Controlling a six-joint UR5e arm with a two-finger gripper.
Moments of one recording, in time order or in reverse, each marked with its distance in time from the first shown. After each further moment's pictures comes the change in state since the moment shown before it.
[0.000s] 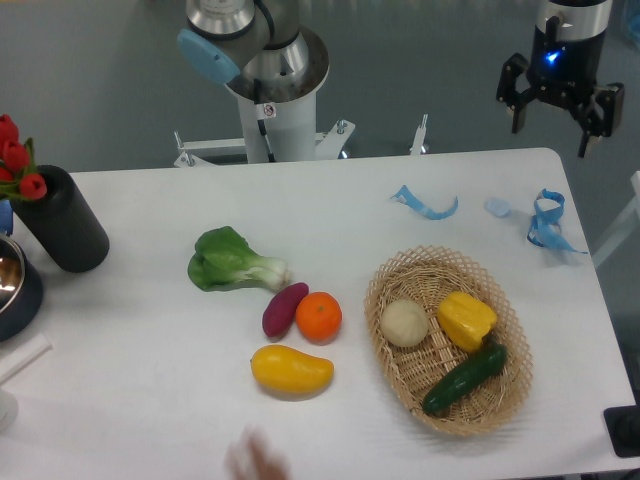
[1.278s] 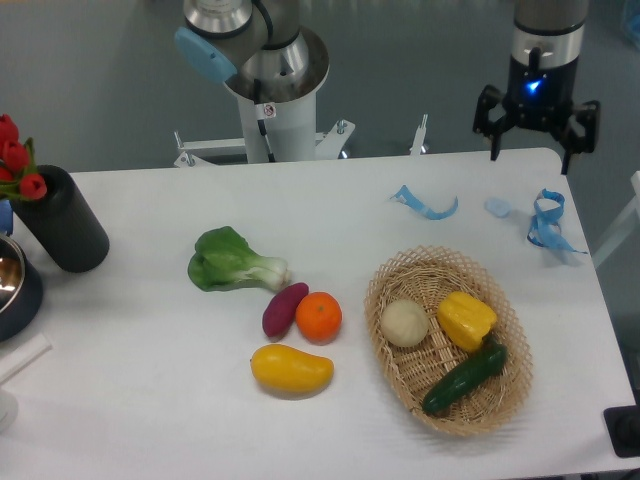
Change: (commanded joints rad) arm -0.077 -0.006 -0.115 0.137 -0.006 -0.460
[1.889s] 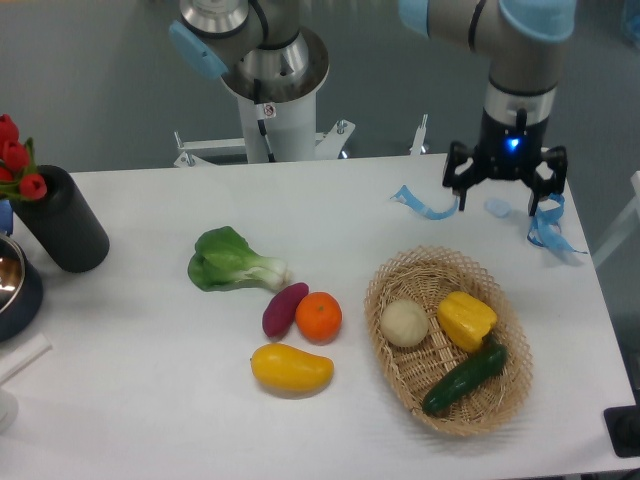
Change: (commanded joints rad) arm -0.097 -0.170 0.041 0.124 -0.121 -0.564
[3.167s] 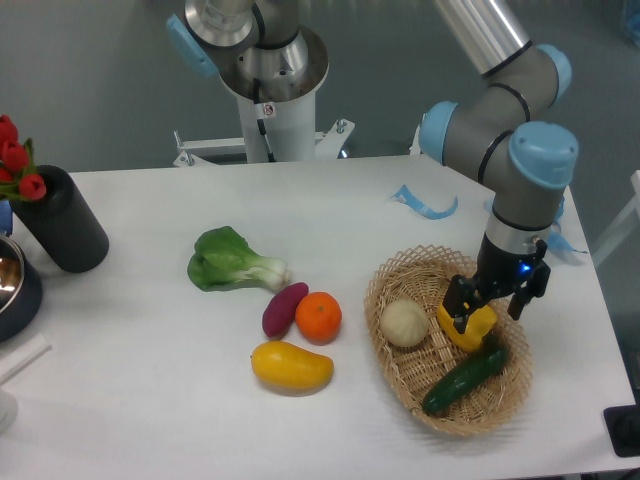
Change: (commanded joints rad) arm -0.025 -0.253 0.017 0.191 0.019 -0.226
